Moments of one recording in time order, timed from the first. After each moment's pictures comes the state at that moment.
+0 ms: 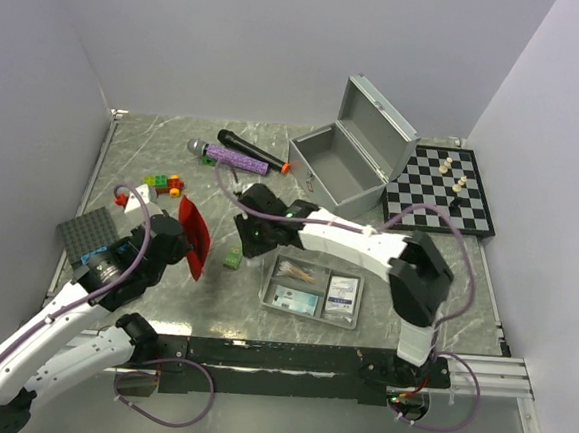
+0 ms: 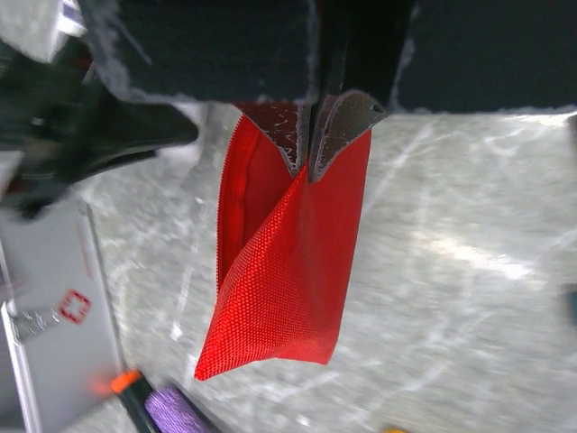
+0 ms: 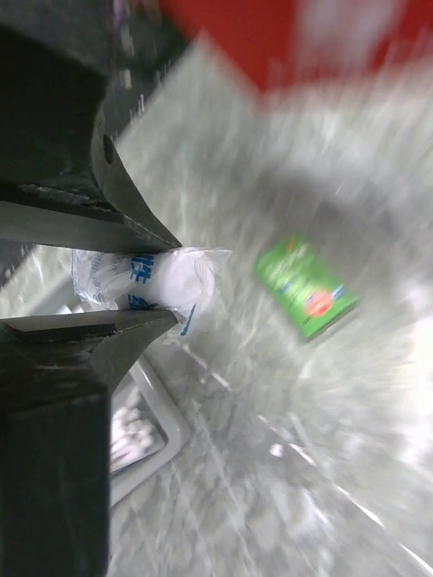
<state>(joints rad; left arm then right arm) -0.67 0.68 0.78 -0.77 -0.62 -0.94 0.98 1.85 1.46 -0.58 0.00 0.43</state>
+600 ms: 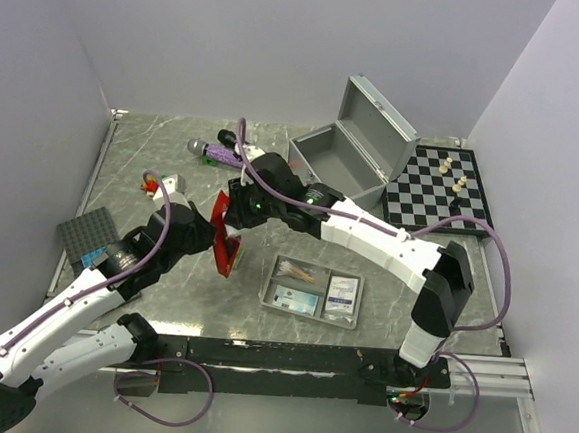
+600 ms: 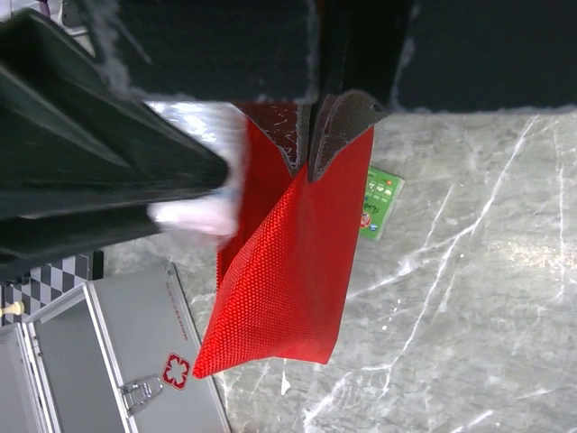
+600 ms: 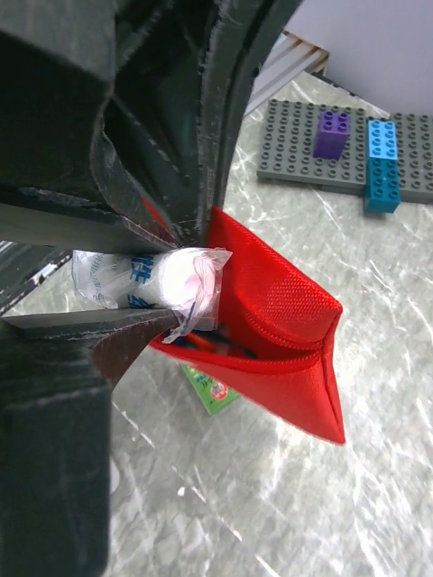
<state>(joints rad) -0.67 0.79 0.77 -0.53 -0.36 -0.88 0.97 1.71 1.59 -0.49 -0.08 0.47</state>
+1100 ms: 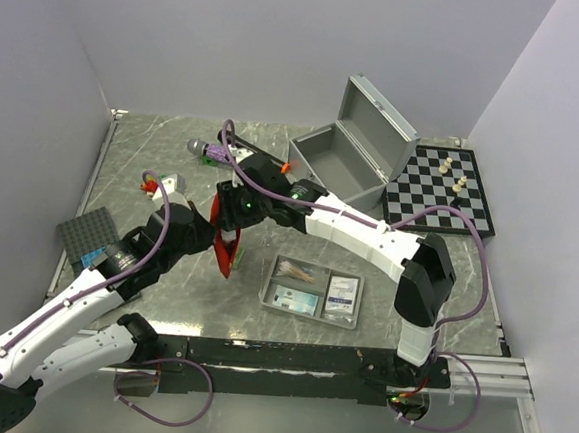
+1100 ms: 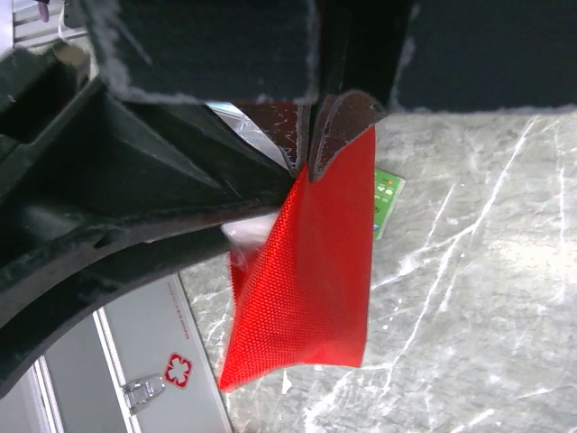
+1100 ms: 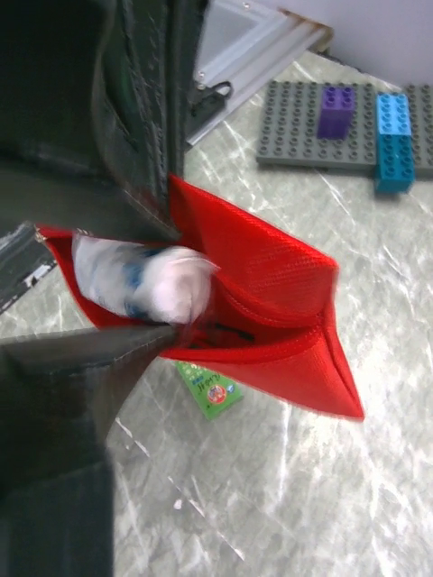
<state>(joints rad) -0.67 0.79 0.77 -0.53 -0.36 -0.88 0.97 1.82 1.67 -0.53 -0.09 0.49</state>
